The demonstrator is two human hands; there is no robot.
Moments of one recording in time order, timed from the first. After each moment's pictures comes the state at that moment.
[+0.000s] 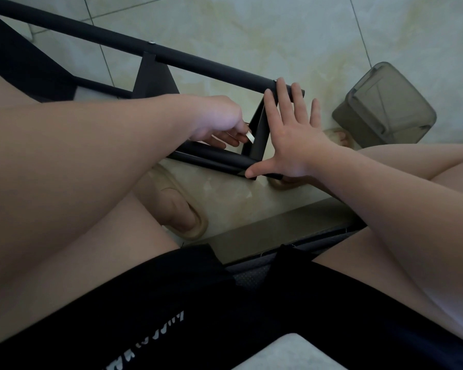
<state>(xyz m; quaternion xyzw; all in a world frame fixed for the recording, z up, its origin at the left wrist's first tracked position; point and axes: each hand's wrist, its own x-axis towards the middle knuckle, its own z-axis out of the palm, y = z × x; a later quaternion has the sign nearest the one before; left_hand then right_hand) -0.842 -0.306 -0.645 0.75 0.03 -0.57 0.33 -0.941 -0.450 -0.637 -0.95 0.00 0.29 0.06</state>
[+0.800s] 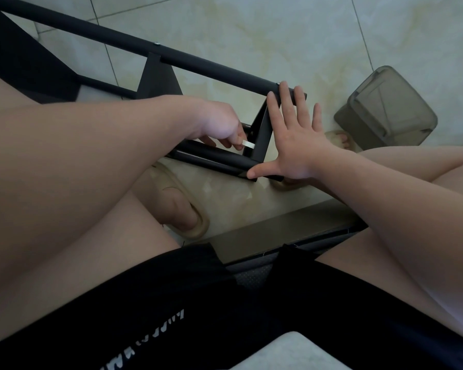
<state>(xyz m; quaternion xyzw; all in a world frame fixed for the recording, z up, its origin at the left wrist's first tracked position) -0.841 -0.293 -0.638 0.80 -0.13 -0.55 0.21 -0.945 -0.452 -0.644 -0.95 -0.01 0.30 0.07</state>
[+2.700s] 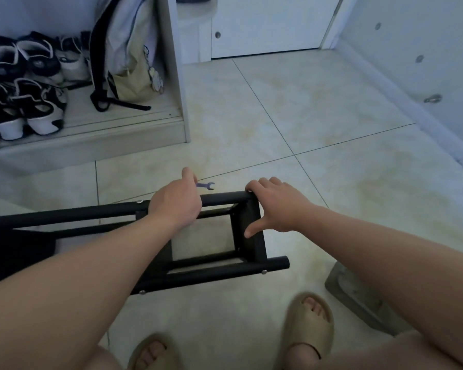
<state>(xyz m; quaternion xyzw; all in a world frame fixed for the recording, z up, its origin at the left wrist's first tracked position) -0.607 -0.322 -0.642 0.97 -0.15 -0.09 0.17 -0.678 -0.546 -0.623 -0.98 -0.07 0.17 0.05</state>
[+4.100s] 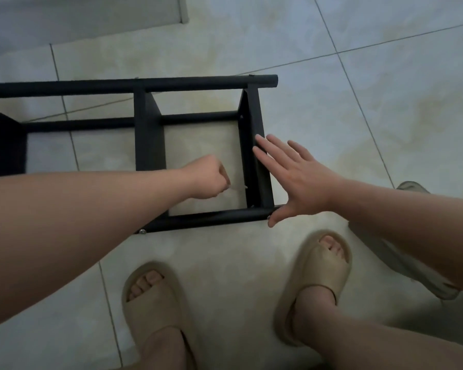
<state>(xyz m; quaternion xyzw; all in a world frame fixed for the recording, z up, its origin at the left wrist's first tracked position) -0.640 -0.345 -0.784 0.84 -0.12 -0.47 0.23 -0.723 -0.564 -0.760 -0.95 -0.21 0.24 -0.01</state>
